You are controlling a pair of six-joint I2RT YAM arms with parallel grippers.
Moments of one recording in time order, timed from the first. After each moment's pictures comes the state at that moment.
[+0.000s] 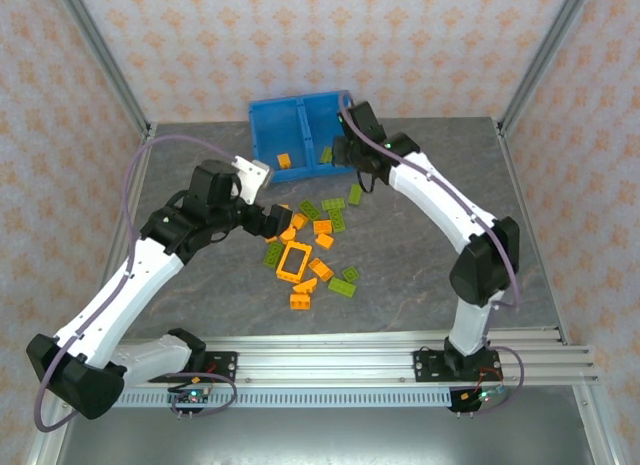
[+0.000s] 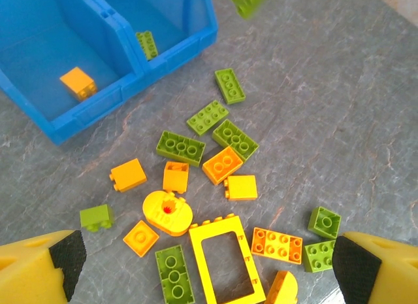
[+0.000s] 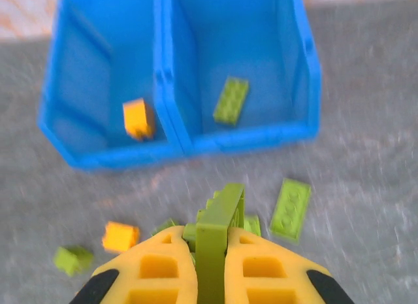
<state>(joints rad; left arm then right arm) -0.43 1.11 1.15 -0.70 0.15 -0.03 0.58 1.86 1.87 -0.74 0.20 0.49</state>
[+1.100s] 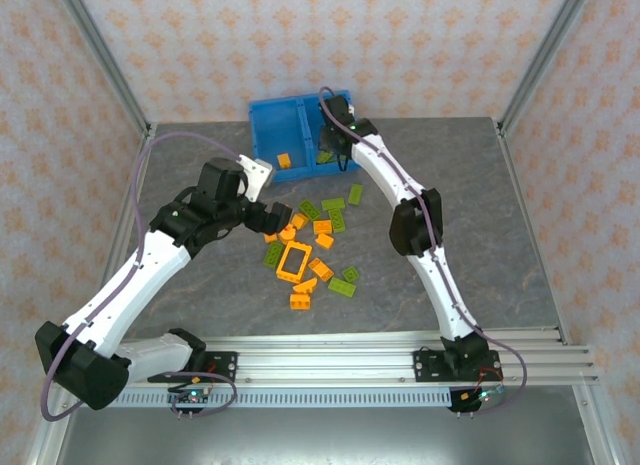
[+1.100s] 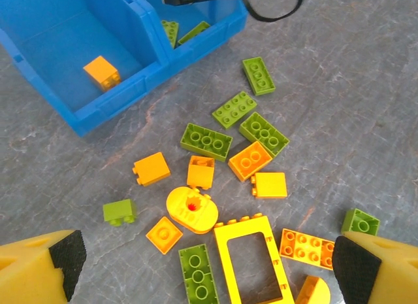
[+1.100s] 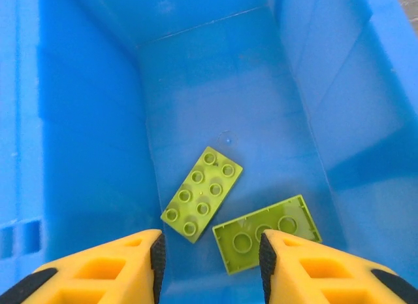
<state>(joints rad) -0.43 1.17 1.15 -0.69 0.05 -0.02 0.49 2.57 2.60 -0.88 0.18 0.51</state>
